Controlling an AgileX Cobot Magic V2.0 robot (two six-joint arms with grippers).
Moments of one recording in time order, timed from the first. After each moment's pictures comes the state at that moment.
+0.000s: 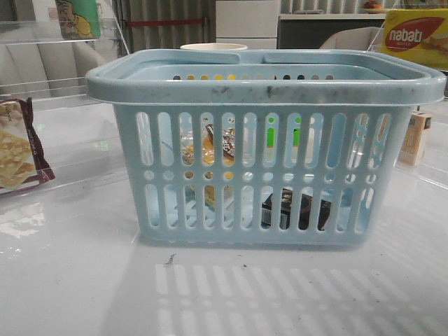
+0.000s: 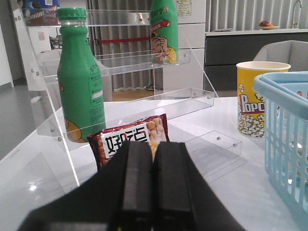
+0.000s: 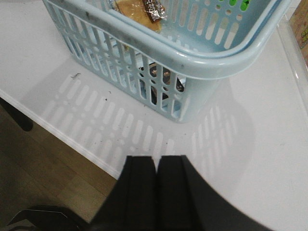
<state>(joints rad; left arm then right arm) -0.08 -0.01 0.01 0.03 0.02 0.01 0.35 0.54 -0.61 0.20 0.77 -0.22</state>
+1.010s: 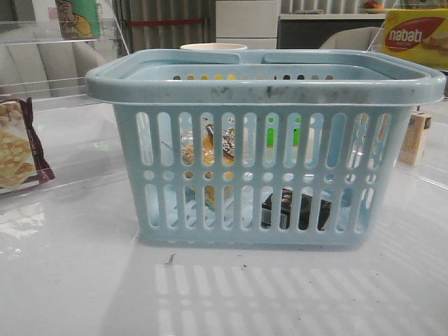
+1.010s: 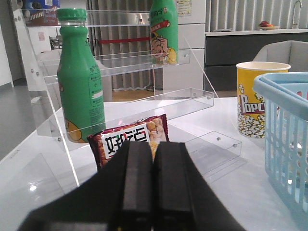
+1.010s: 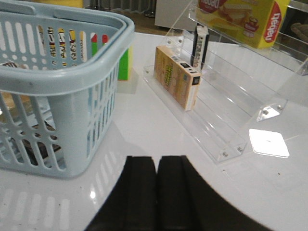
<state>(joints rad) -0.08 -0.01 0.01 0.03 0.01 0.01 -0.01 0.07 -0.15 0.20 0.34 -0.22</state>
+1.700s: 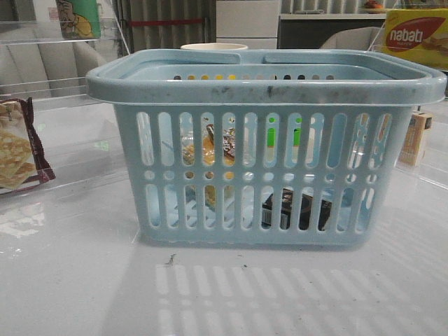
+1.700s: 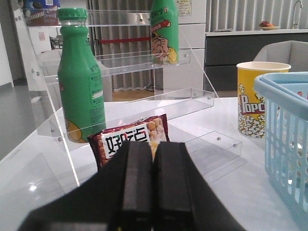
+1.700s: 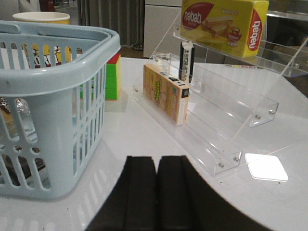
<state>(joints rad) -0.08 -0.01 0.01 0.03 0.01 0.01 -0.01 -0.01 0.03 0.23 0.11 -0.22</state>
